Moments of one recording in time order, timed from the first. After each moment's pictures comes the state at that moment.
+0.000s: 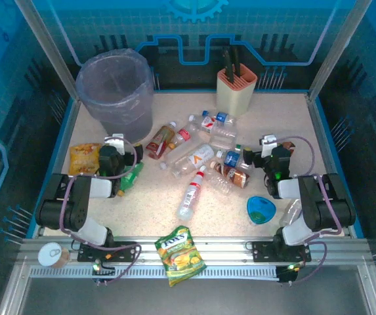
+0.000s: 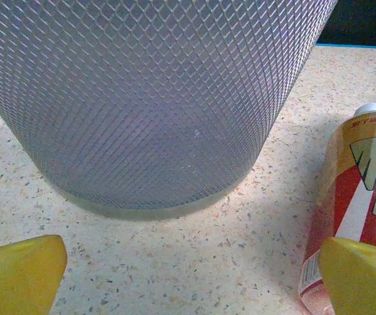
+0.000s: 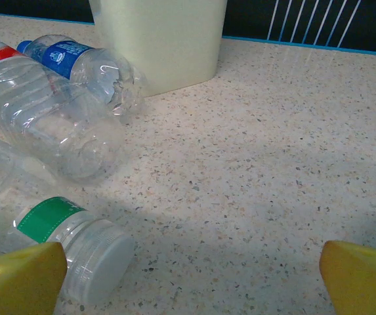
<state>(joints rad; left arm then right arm) -0.02 1.54 0.40 0.79 -0.01 -0.09 0.06 1.54 0.38 0.78 -0.03 -0.07</state>
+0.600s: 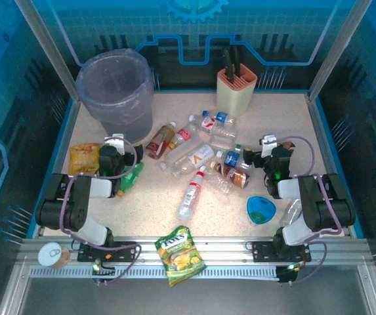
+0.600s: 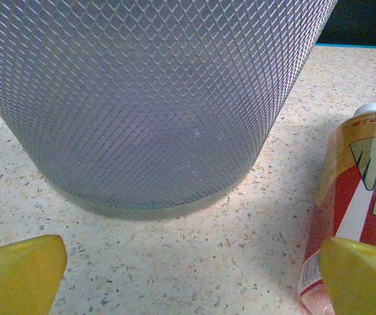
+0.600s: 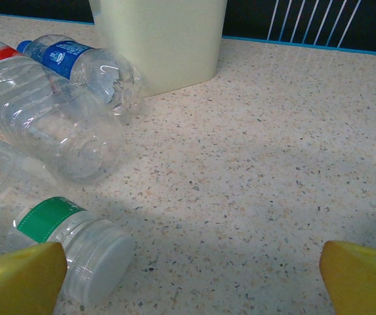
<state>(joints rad) -0.02 1.54 0.40 0.79 -0.01 -0.09 0.06 1.54 0.38 0.78 -0.03 -0.07</state>
